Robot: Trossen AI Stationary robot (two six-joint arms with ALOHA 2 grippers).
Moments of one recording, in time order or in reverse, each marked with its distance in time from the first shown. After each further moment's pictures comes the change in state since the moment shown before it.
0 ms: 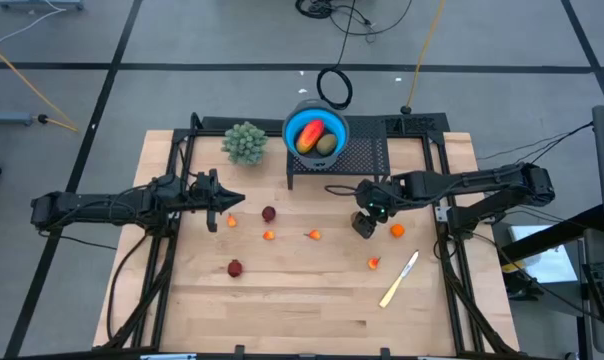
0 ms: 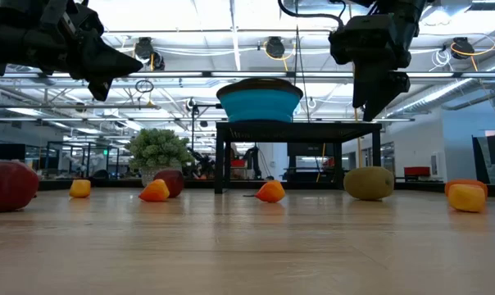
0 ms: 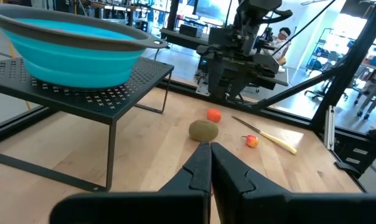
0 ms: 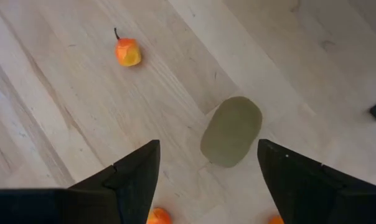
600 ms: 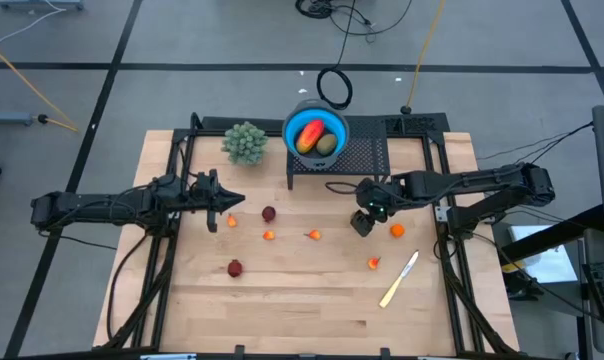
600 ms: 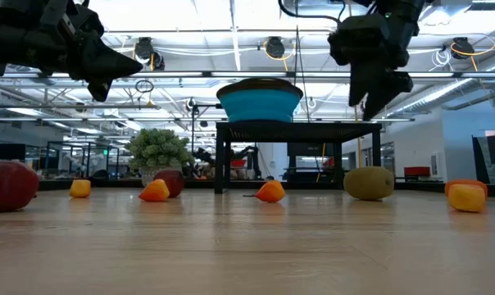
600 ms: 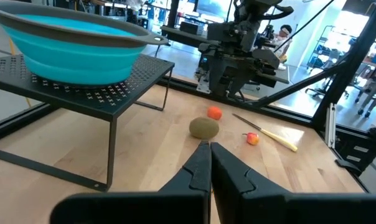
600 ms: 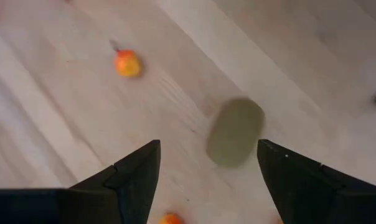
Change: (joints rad) left arm 0.000 0.000 0.000 -0.013 0.000 -0.001; right arm -0.003 -0.001 -0.001 0.006 0.004 0.097
